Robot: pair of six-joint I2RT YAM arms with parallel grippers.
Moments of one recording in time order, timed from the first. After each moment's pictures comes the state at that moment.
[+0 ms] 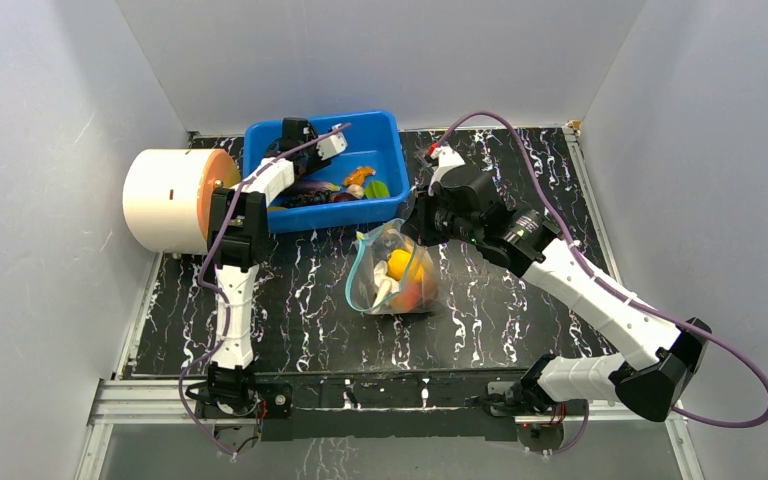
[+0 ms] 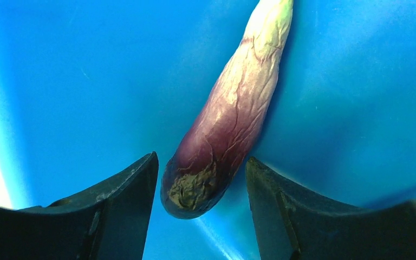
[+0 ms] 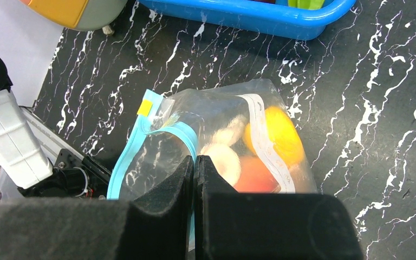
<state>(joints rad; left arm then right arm) -0.18 2.42 1.93 -0.20 -0.06 1.06 0.76 1.24 1.31 -0.61 0.01 0.47</state>
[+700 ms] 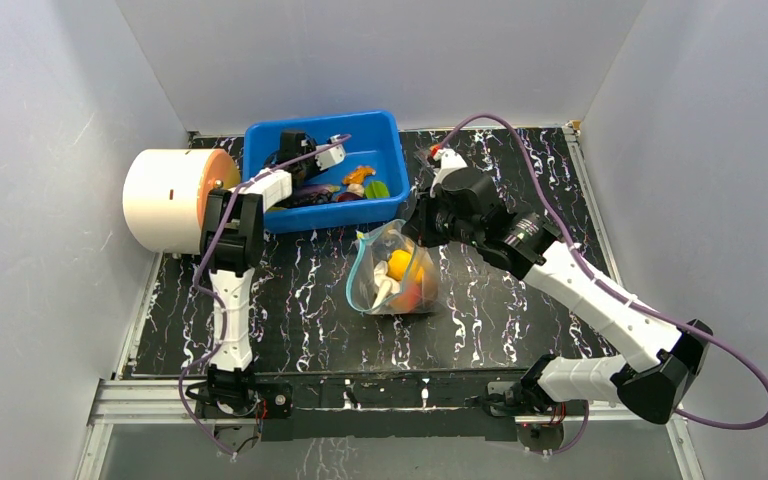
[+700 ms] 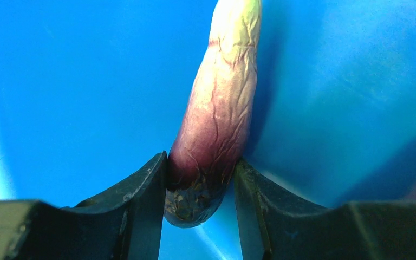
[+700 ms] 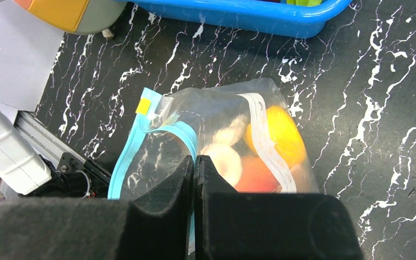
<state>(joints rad) -0.19 2.35 1.73 -0.04 -0.06 1.07 0.76 1.23 1.29 -0.59 0.02 0.49</state>
